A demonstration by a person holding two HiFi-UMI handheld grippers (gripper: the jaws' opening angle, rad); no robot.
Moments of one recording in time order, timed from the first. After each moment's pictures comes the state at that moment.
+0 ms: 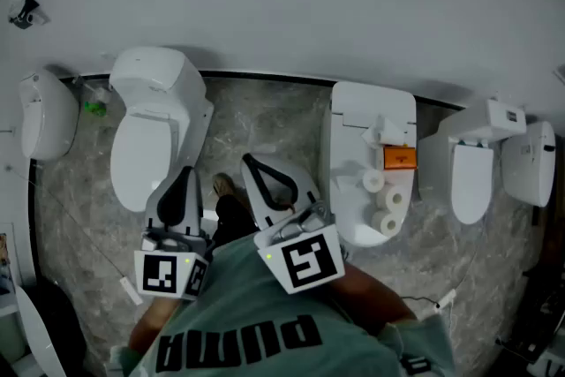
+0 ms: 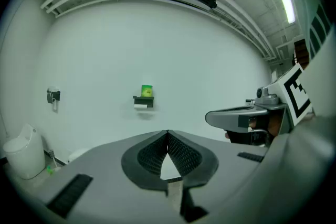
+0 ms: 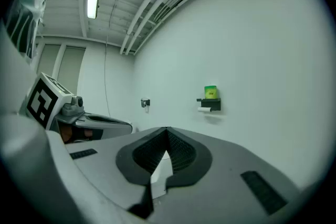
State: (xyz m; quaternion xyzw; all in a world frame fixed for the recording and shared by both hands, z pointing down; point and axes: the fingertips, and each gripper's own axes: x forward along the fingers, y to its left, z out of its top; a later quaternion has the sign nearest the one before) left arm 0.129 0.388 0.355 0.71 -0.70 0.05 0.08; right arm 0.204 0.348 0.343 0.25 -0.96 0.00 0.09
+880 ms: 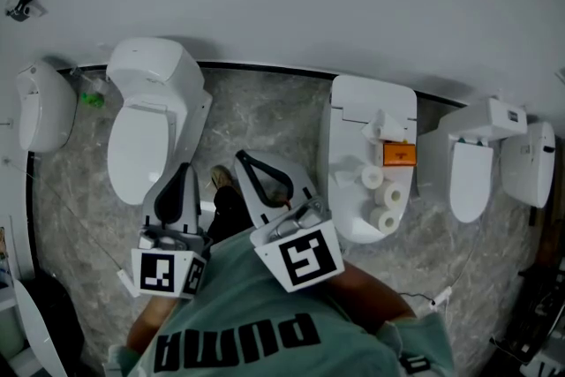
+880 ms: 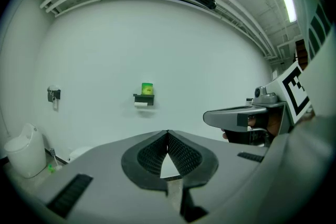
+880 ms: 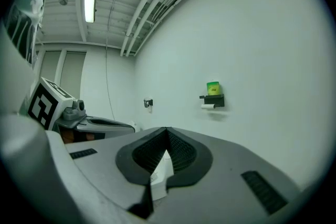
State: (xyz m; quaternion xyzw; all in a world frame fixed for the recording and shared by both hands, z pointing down) left arm 0.129 0.384 0.361 0.71 -0.70 0.05 0.09; right arm 0.196 0.344 0.348 0.23 -0.97 0.01 0.08
